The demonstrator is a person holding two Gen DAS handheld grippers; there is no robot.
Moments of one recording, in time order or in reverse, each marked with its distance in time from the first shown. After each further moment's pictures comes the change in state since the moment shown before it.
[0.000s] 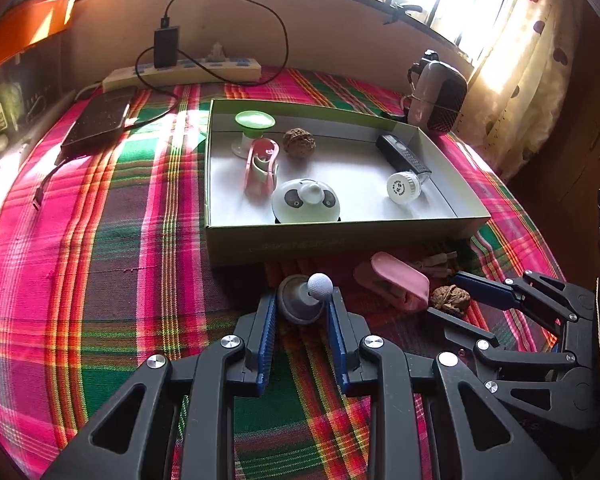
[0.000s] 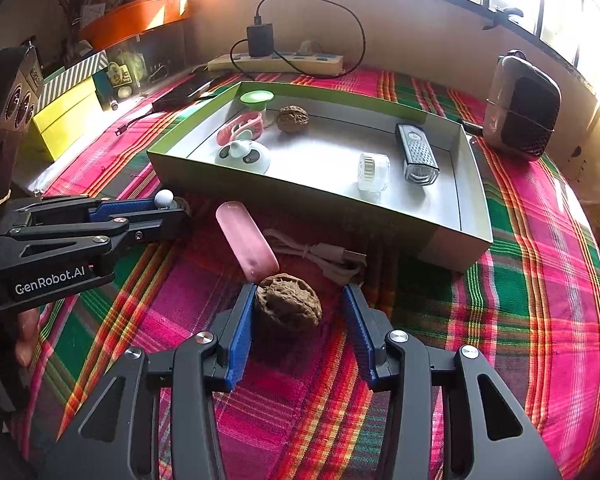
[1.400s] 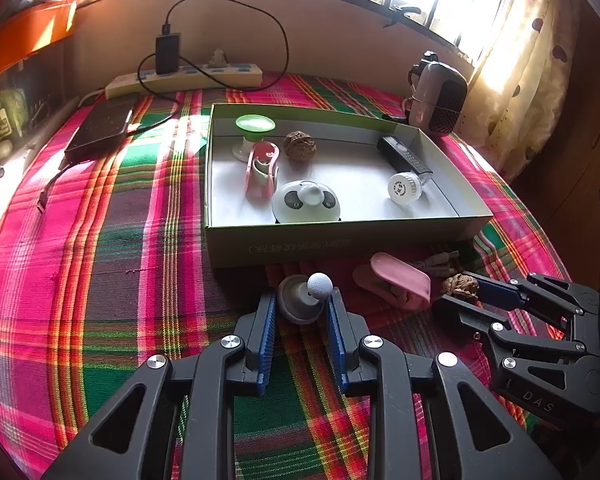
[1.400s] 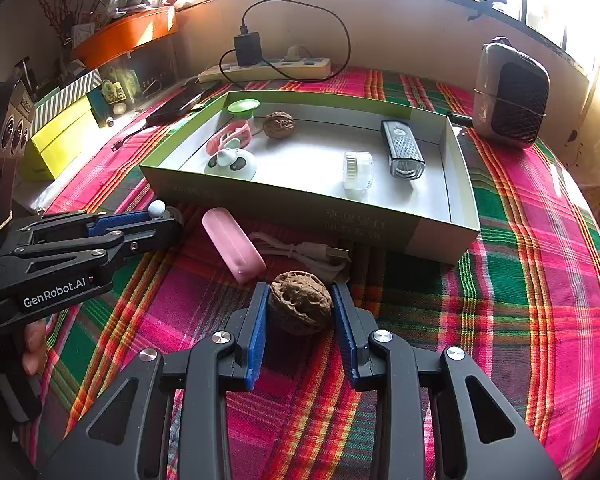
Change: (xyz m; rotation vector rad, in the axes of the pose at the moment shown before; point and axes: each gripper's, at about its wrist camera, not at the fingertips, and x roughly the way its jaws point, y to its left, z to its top) left arm -0.001 -0.003 0.001 0.008 -0.011 0.016; right arm -0.004 -0.010 -0.003 0.059 -0.017 0.023
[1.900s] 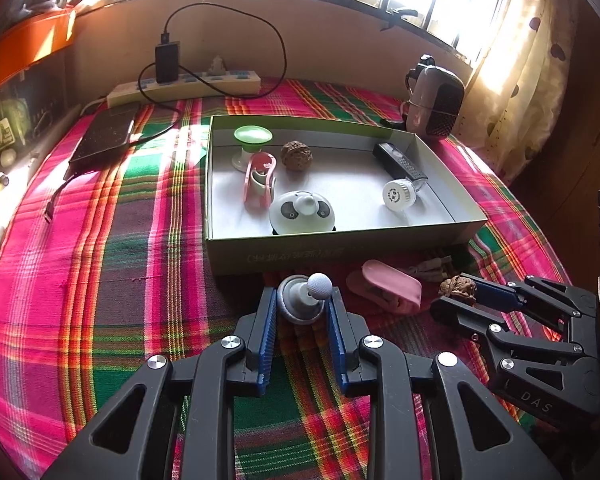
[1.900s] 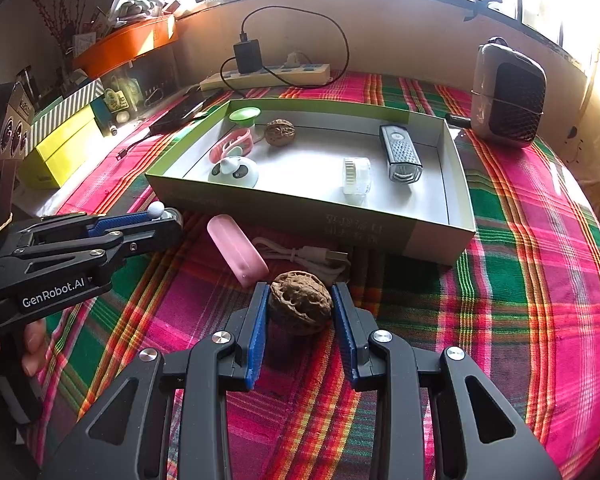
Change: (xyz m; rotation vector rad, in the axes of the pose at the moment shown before) left arm -0.008 -0.004 0.005 0.010 -0.016 0.011; right arm -0.007 -0.003 0.001 0.018 -0.023 0.020
